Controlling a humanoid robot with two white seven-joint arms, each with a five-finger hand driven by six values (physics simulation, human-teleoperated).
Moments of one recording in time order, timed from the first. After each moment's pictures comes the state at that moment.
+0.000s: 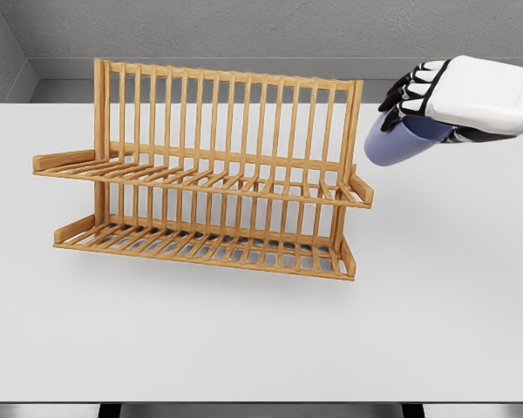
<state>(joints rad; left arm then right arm) 0.08 0.00 -0.28 -0.15 0.01 -0.01 -0.15 -0.67 -0.95 0.37 -1.75 0.25 -0.61 0.61</state>
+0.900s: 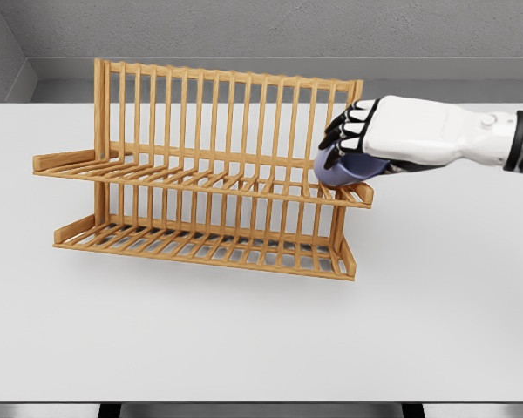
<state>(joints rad) 0.08 0.00 -0.28 -0.15 0.01 -0.01 -0.15 -0.71 -0.84 0.52 -1.75 0.26 -0.61 0.61</state>
